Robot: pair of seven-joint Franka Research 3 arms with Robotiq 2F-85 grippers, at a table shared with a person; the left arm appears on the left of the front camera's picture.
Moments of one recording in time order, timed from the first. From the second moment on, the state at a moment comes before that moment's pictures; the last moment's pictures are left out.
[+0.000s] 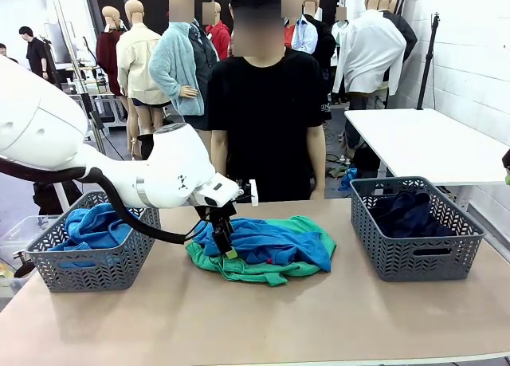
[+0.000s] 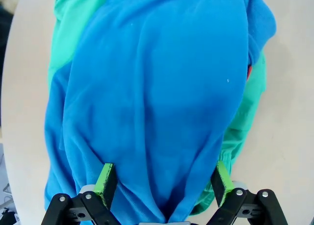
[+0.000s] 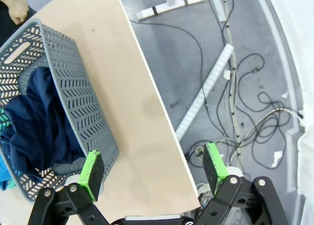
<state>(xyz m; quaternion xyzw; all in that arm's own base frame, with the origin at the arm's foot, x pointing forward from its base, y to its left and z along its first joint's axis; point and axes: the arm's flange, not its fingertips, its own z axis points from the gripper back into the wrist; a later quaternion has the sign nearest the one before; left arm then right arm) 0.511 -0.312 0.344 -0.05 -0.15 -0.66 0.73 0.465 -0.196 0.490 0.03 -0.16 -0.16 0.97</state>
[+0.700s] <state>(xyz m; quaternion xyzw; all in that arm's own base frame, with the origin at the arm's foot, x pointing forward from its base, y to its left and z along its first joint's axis) 0.515 -0.317 0.344 -0.05 -0.16 -0.66 0.73 0.465 -0.196 0.490 0.03 -0.16 -0.16 0.97</state>
